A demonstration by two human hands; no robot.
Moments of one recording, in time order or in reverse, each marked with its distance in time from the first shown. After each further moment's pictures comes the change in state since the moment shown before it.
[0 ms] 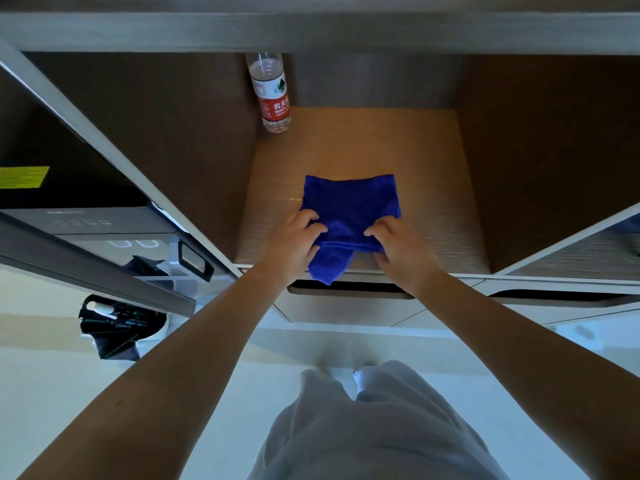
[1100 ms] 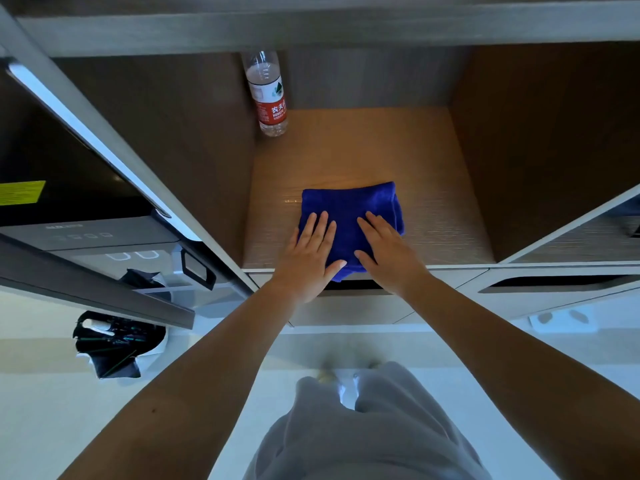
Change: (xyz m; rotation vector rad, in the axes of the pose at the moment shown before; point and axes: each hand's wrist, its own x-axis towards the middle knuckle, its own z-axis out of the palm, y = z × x) left_hand -0.012 0.005 0.027 0.185 -0.229 -0.035; right_hand 0.004 -0.036 0.026 0.054 -0.063 0.172
